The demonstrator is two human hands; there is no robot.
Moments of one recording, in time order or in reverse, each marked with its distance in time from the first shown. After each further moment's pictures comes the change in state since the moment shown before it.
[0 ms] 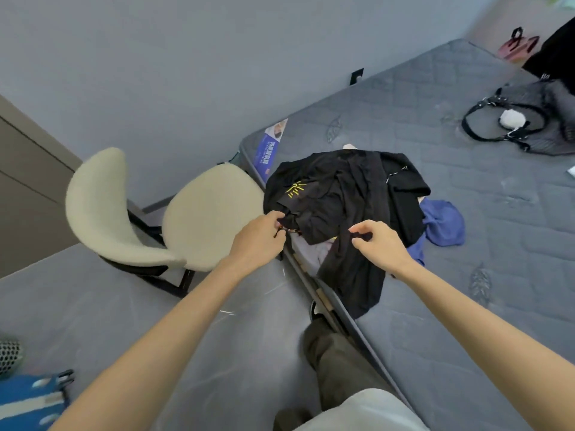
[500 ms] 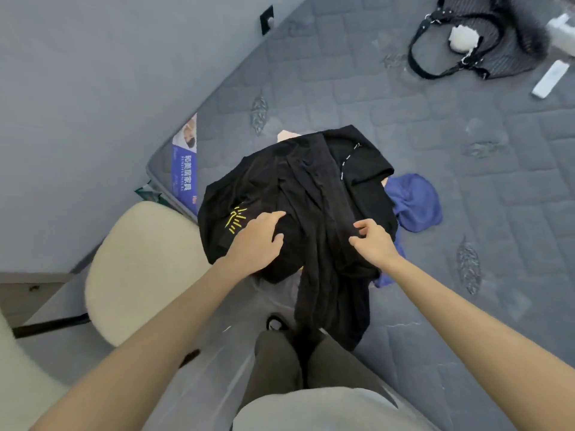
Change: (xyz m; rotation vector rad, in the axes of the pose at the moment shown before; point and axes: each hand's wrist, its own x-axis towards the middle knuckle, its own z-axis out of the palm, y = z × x) left_hand 0.264 0.059 0.080 0.137 -0.352 0.268; right_hand 0.187 0.110 -0.025 0.241 0.030 0.569
